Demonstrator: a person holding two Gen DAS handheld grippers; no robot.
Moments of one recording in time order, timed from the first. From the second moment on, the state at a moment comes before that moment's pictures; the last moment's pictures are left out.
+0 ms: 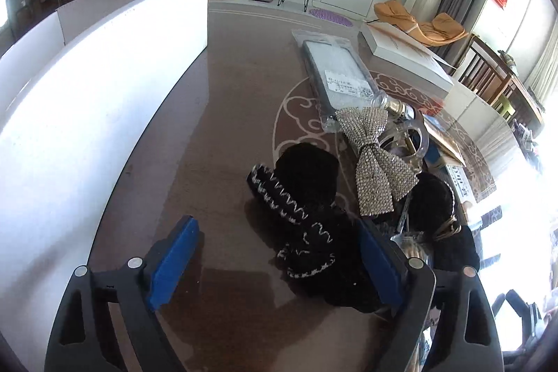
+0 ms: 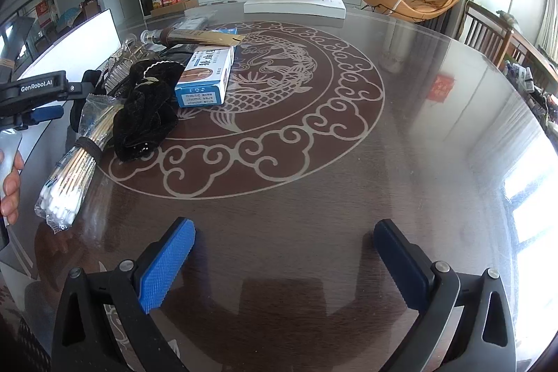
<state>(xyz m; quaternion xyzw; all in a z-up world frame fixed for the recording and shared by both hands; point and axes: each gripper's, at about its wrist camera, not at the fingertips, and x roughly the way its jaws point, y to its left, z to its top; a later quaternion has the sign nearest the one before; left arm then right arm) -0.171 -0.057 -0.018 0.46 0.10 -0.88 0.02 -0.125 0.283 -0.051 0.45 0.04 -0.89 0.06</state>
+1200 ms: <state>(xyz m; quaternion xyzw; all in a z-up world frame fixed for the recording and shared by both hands) -0.043 -0.057 -0.022 0.46 0.02 -0.89 0.01 -0.150 0.144 -0.020 0.51 -0.02 -0.83 0.23</state>
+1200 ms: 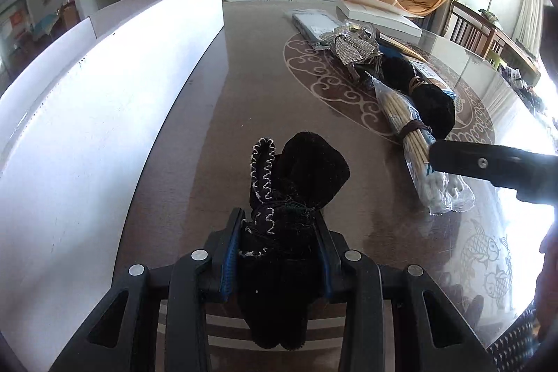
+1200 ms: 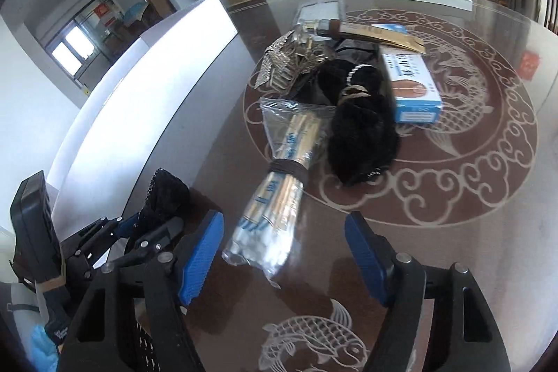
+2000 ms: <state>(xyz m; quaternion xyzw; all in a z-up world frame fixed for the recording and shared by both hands) 0.013 -0.165 0.115 0.33 0.15 -0.93 0.03 -0.117 0.050 0.127 0.39 -0.02 -0.84 0.37</state>
